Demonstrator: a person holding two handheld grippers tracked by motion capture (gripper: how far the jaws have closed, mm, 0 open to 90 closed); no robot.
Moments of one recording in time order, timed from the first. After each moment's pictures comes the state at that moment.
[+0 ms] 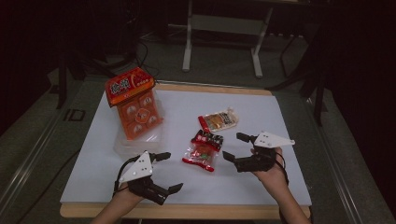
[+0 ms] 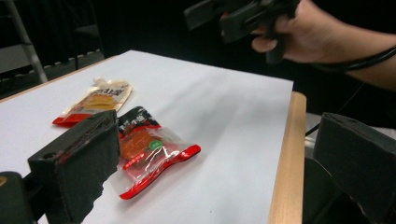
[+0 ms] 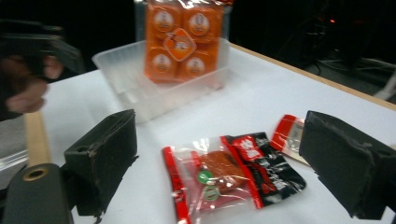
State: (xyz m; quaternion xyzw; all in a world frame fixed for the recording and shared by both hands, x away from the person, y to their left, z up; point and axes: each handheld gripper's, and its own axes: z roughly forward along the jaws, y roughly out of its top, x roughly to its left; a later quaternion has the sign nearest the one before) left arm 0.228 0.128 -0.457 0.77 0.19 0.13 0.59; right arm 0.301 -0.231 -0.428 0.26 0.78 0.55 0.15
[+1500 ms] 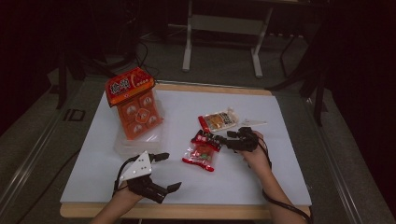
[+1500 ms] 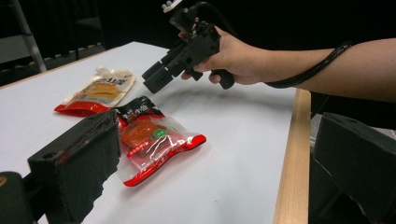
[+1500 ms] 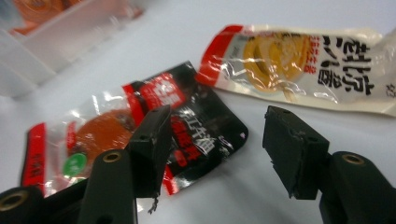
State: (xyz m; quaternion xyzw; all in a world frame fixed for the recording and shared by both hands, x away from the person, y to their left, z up) left arm 0.234 0.131 -0.469 0.78 0.20 0.13 0.58; right arm 0.406 -0.225 -0.514 0.39 0.80 0.45 0.09
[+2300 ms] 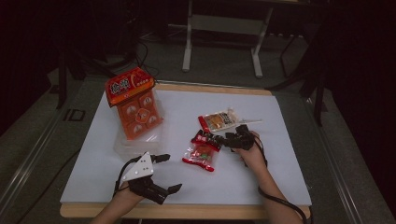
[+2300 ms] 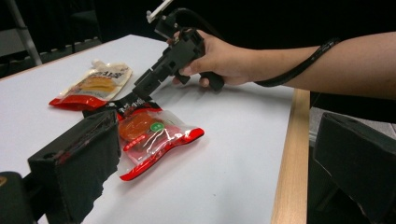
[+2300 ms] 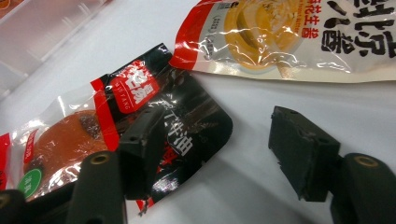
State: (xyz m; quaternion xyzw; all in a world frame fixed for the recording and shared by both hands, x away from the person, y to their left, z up) left arm 0.234 0.129 -0.472 0.79 0.20 0.12 0.57; right arm 0.427 -0.222 -0.536 0.43 0.79 0.43 0.04
